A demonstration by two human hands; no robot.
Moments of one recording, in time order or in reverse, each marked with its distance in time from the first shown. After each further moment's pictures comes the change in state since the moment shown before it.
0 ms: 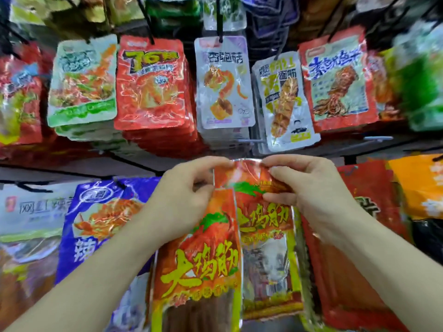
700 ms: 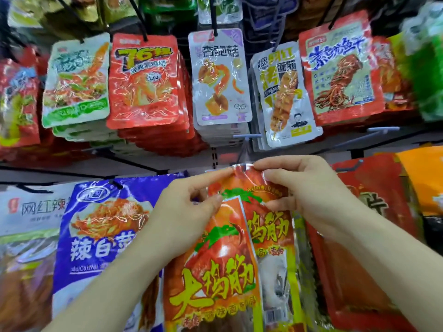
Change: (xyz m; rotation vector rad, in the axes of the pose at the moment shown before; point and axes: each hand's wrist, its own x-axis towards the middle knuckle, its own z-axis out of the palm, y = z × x) left_hand -0.017 -0.008 0.020 -0.021 0.069 -0.120; right_hand 0.008 0.010 -0.008 -0.030 -0.117 0.095
